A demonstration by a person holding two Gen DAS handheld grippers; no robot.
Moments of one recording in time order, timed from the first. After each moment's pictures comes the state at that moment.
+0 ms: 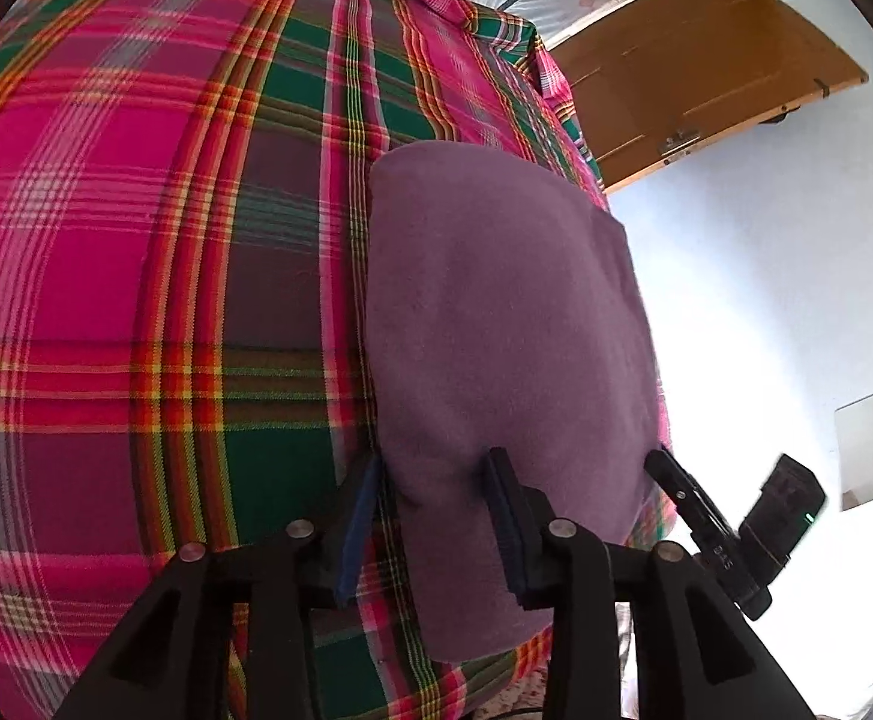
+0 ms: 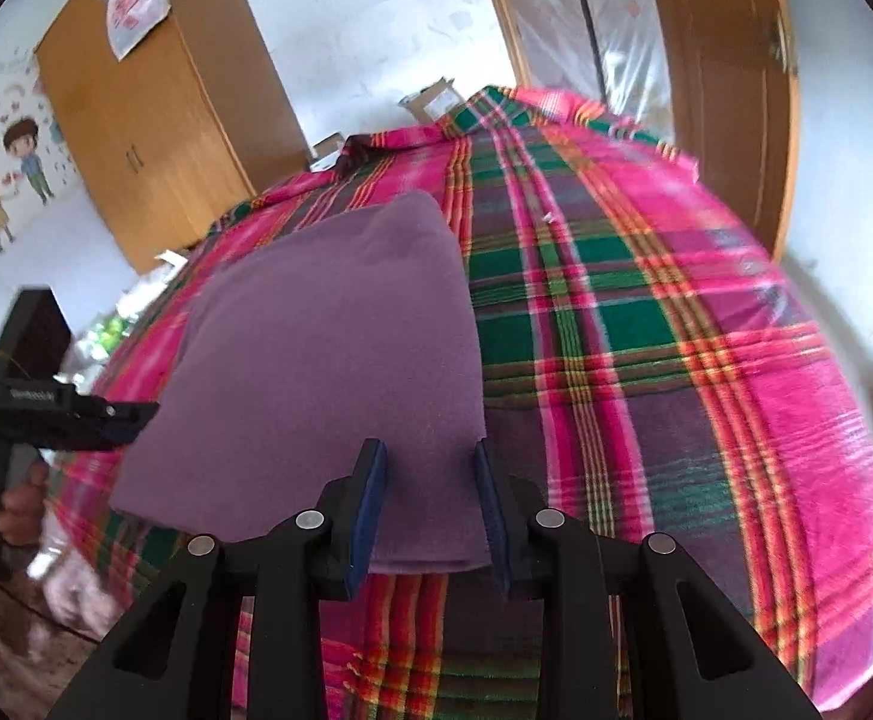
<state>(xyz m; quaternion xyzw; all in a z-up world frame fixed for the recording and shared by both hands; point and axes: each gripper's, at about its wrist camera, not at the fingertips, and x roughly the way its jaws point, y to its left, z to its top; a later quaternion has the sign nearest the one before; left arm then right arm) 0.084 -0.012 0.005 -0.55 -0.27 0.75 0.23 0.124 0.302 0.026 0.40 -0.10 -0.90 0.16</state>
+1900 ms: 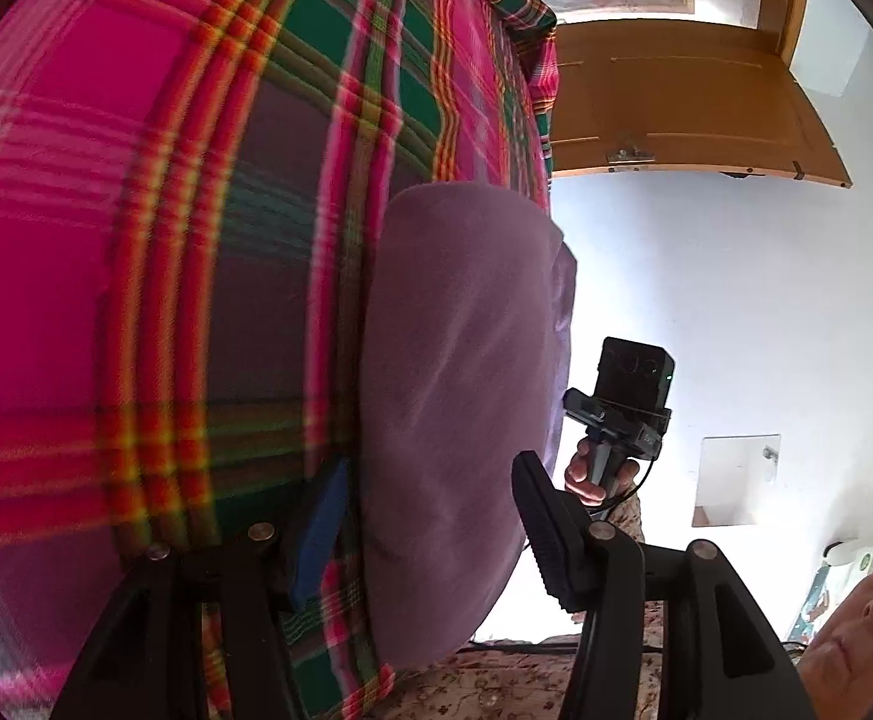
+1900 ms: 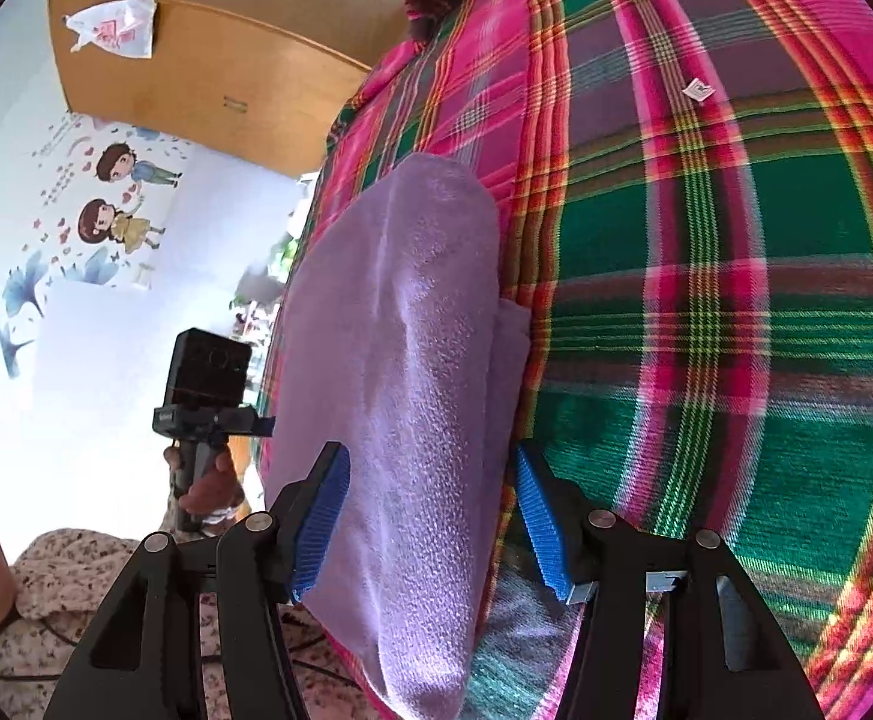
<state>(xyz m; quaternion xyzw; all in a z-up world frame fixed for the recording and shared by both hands) 0.118 -0.109 -0.021 -0.58 -0.41 0.62 0.33 -0.028 0.323 -0.005 0.57 -0.24 -0.67 0.41</state>
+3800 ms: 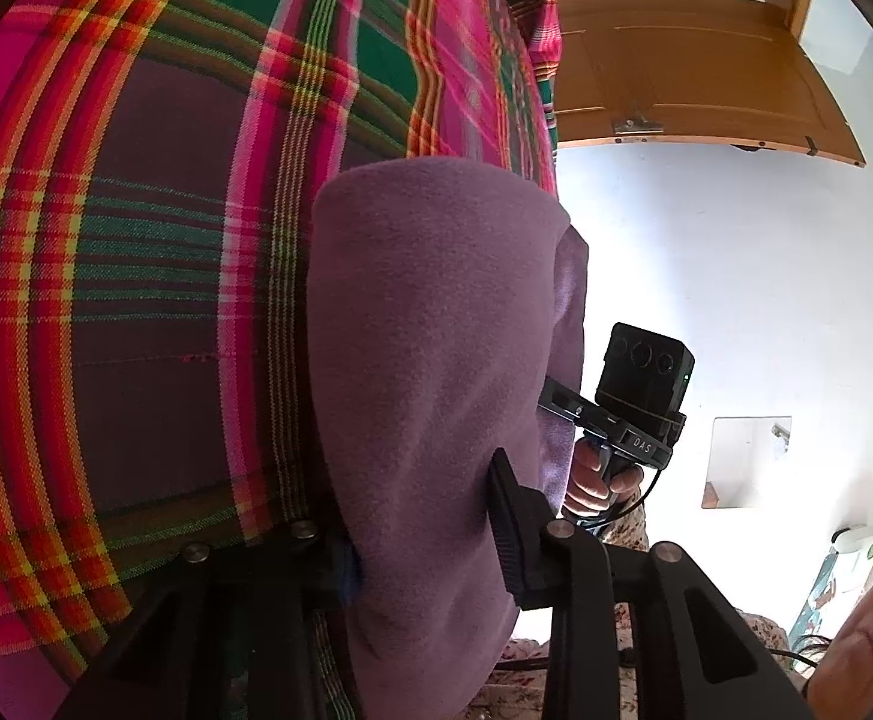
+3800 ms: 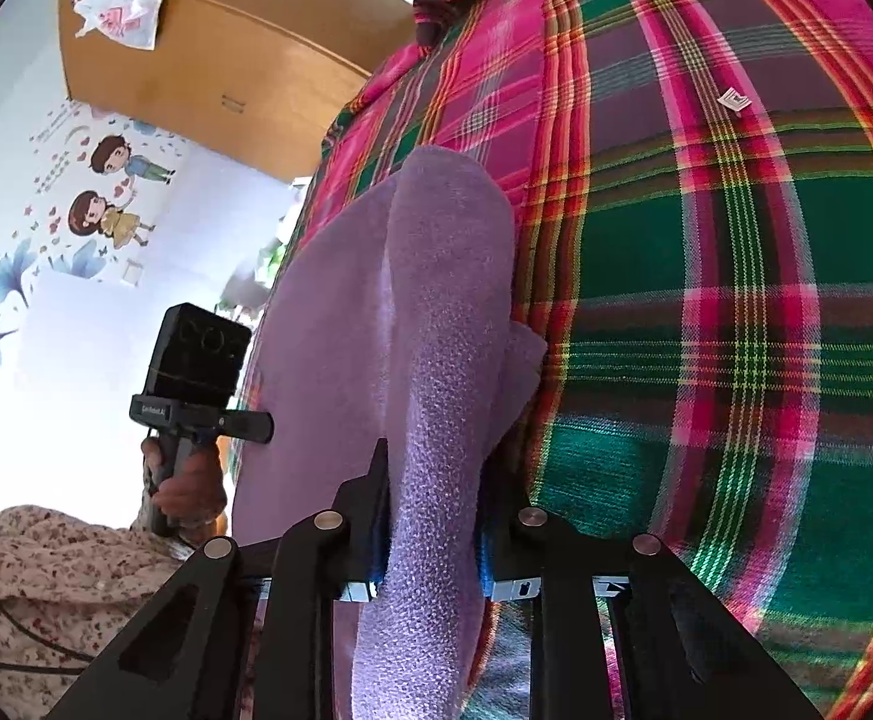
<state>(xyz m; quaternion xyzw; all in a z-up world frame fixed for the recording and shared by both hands) 0.106 -0.083 -0.016 -0.60 -0.38 0.61 0.34 -0.012 0.299 -0.004 0.54 -0.23 -0.71 0.38</state>
